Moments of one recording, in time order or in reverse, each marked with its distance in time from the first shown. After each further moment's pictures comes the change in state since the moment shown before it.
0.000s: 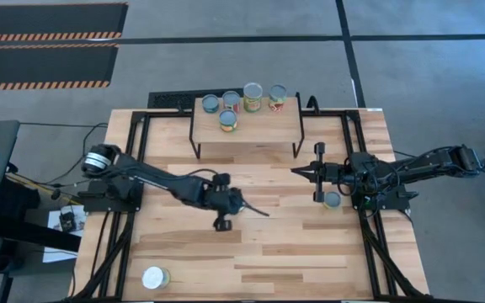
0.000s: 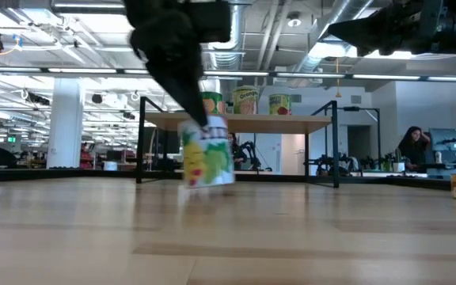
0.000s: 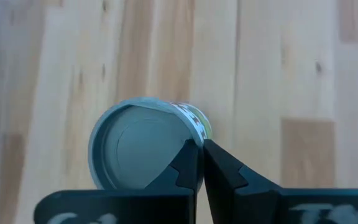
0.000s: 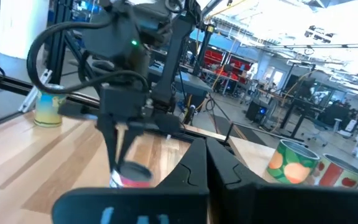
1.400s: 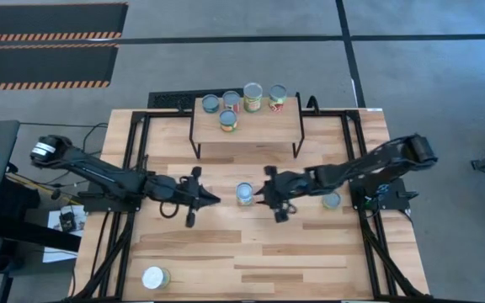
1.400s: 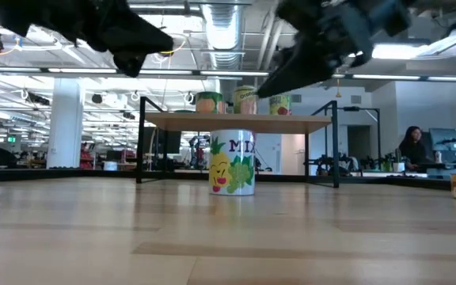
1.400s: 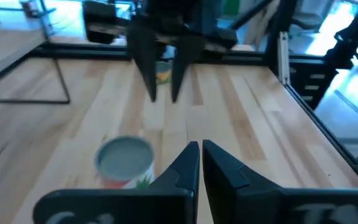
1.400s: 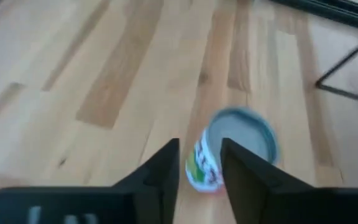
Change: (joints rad) left arm -0.028 -0.594 -0.747 0.977 0.062 0.081; right arm 0.131 0.736 0.615 -0.604 0.027 0.163
